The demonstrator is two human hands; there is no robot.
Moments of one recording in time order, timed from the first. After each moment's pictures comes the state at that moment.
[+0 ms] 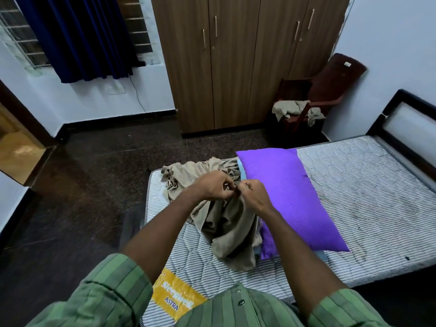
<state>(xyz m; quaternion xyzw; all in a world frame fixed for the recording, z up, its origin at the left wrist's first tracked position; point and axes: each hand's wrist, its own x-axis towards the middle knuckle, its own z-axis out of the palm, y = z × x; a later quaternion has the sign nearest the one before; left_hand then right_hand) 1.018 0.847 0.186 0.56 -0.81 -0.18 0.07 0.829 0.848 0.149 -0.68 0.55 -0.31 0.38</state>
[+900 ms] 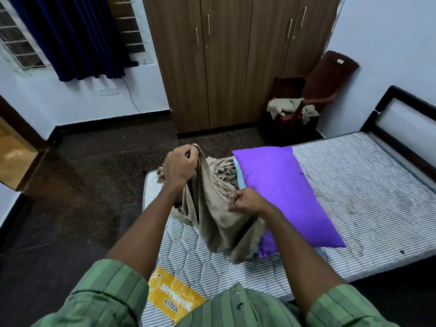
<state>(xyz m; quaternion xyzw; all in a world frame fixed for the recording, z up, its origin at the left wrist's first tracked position) 1.060 0.842 0.217 0.75 -0.54 -0.01 0.39 0.817 0.840 0.122 -0.69 0.52 -0.12 0.49</state>
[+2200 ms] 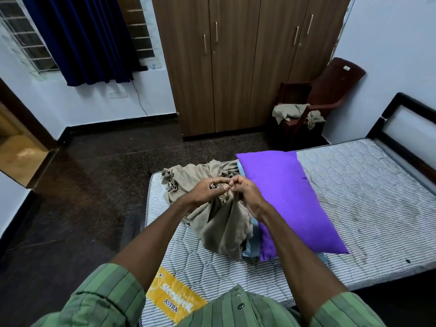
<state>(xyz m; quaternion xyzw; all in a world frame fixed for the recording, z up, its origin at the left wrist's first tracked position) 1.029 0.873 0.165 0.53 -0.64 -0.46 0.30 0.841 0.861 0.169 -0.51 0.40 -0.36 0.66</state>
